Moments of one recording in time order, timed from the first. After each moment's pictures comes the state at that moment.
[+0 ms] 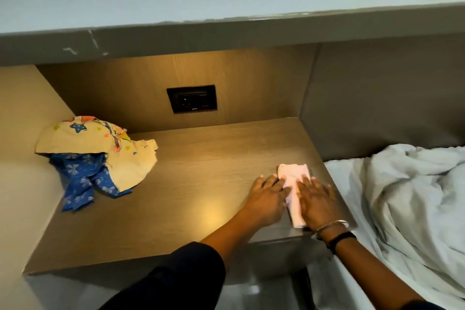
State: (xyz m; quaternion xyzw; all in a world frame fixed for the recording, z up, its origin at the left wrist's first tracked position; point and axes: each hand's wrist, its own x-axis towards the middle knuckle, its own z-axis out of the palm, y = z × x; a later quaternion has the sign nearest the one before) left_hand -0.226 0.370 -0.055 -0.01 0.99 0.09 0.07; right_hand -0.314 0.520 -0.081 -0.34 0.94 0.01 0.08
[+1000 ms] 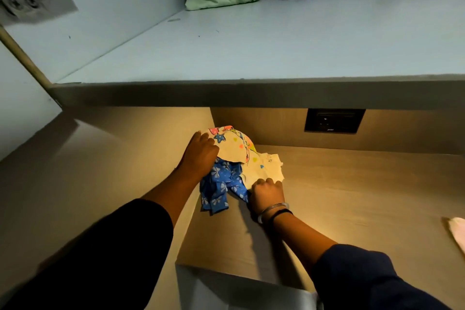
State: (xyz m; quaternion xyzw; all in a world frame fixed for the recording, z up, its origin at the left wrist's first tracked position) left_hand 0.006 -0.080 0.046 -0.26 0.92 -0.28 0.10; right_hand -0.097 0.089 -0.058 -0.51 0.86 -0.04 0.05
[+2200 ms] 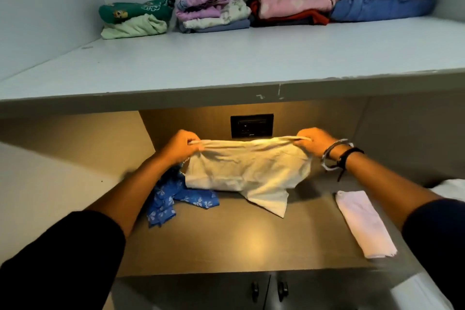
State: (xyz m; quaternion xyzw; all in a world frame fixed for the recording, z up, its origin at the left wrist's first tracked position) left_hand -0.075 0.044 0.124 -0.26 0.91 0.30 -0.13; right_hand -0.330 0.308 0.112 -0.45 0.87 -0.18 0.08
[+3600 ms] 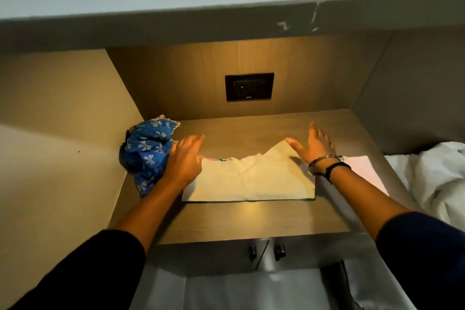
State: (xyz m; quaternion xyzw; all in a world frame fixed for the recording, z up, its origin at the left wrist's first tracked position) left_hand -0.054 0.080 -0.015 -0.30 0.95 0.09 -0.10; right_hand -0.303 0.326 -0.024 -0.23 0.95 -0.18 0.13
